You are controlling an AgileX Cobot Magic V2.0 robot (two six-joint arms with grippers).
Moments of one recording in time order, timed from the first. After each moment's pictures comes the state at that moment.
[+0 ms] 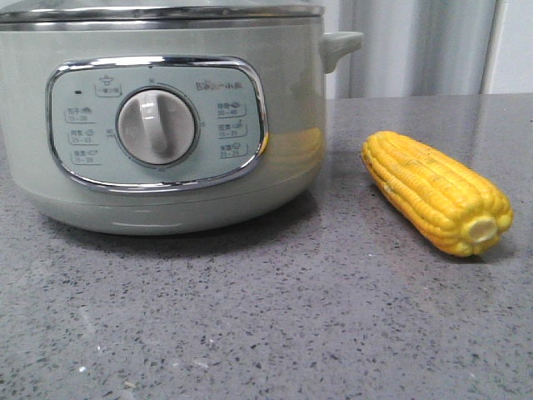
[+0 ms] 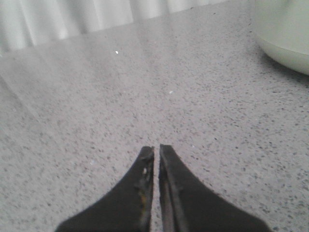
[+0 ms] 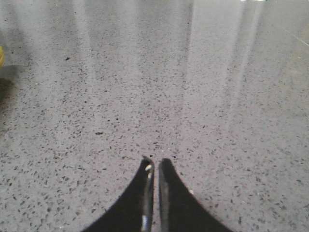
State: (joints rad) left arm -0.04 -0.01 0.00 0.12 0.27 0.10; right arm -0.11 -0.01 0.01 -0.09 0.30 0.02
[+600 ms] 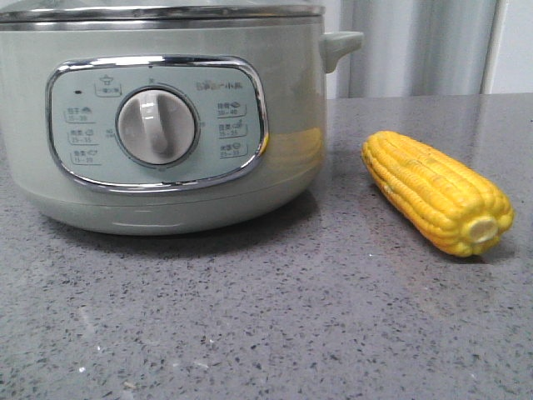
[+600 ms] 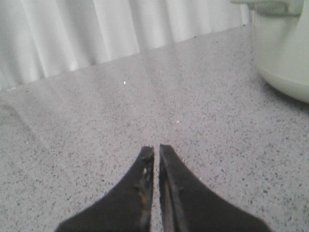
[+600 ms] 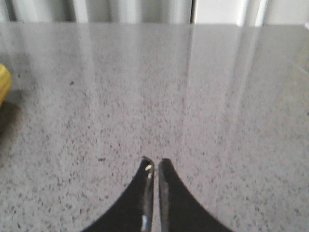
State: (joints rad) left arm -0.04 -0.01 0.00 0.14 0.17 0.10; right arm -0.11 -0.01 0.01 -0.10 0.21 0.02
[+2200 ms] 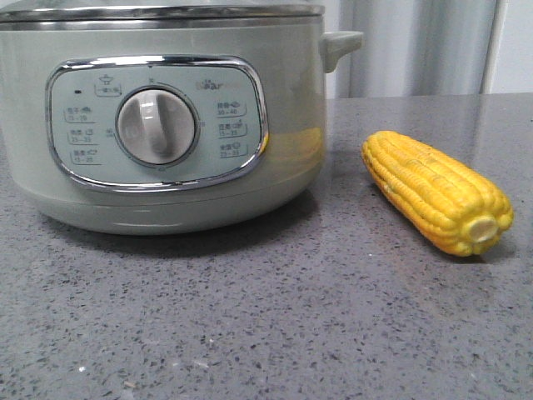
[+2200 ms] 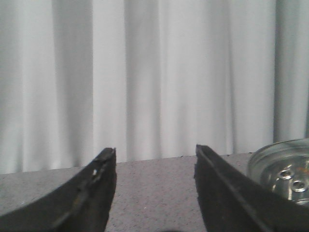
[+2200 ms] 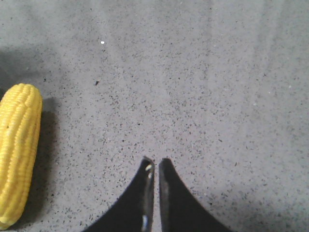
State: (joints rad) left arm -0.10 0.52 -0.40 0.01 -0.19 0.04; right arm -0.10 0.47 -0.41 0.07 0.46 0.02
